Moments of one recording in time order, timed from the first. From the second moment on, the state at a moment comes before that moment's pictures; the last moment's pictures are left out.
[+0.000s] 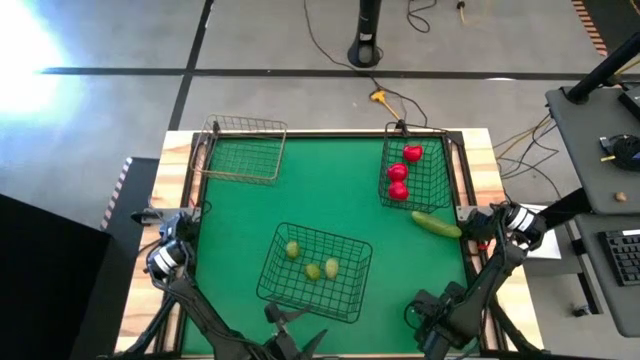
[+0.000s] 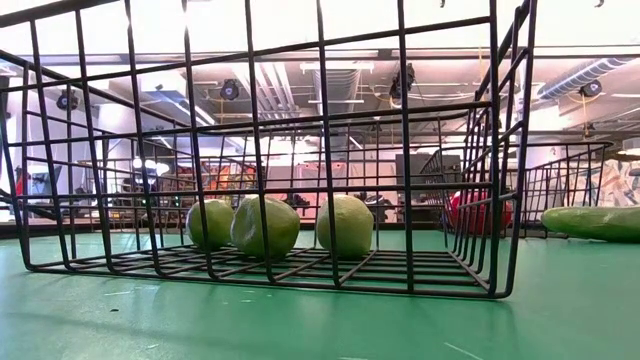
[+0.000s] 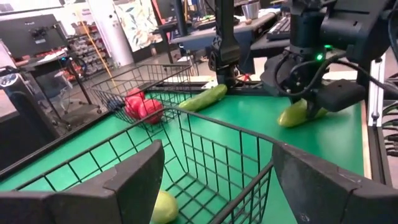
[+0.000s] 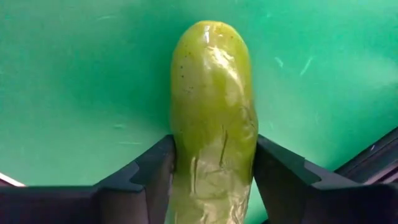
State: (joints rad) left arm -0.91 2.23 1.82 -0.65 -1.42 -0.90; right arm 0.97 1.90 1.22 -1.03 -0.11 1.66
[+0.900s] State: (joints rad) left arm -0.96 2.11 1.89 -1.03 -1.49 -0.94; right arm 0.62 1.80 1.66 -1.46 0.40 1.02
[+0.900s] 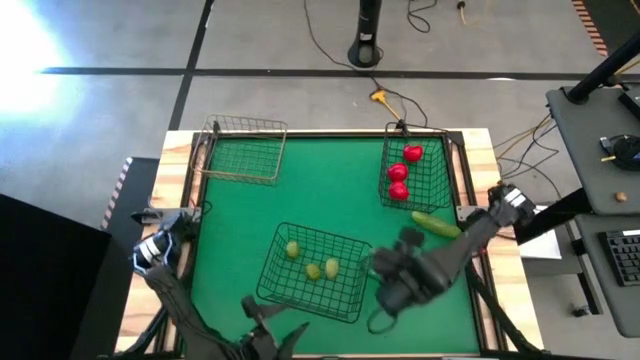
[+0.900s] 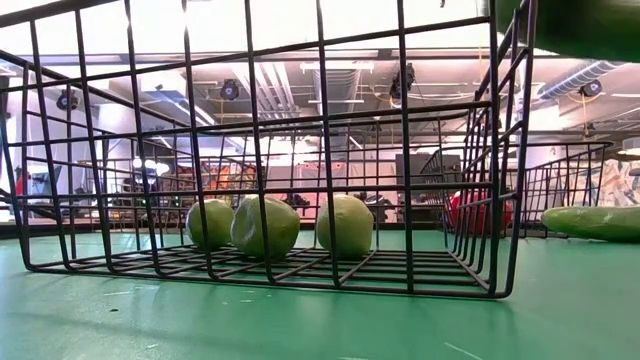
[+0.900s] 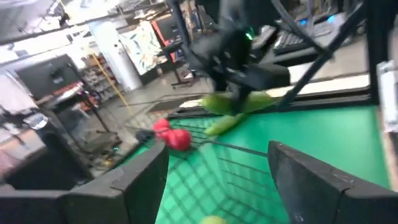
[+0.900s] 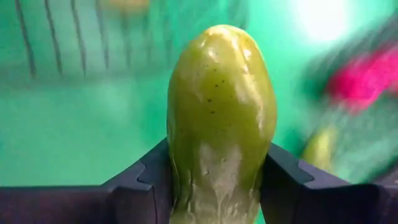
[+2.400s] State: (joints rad) left arm -0.32 1.43 1.36 -1.00 -0.77 -0.25; right arm -0.14 1.99 1.37 -0.34 0.28 0.14
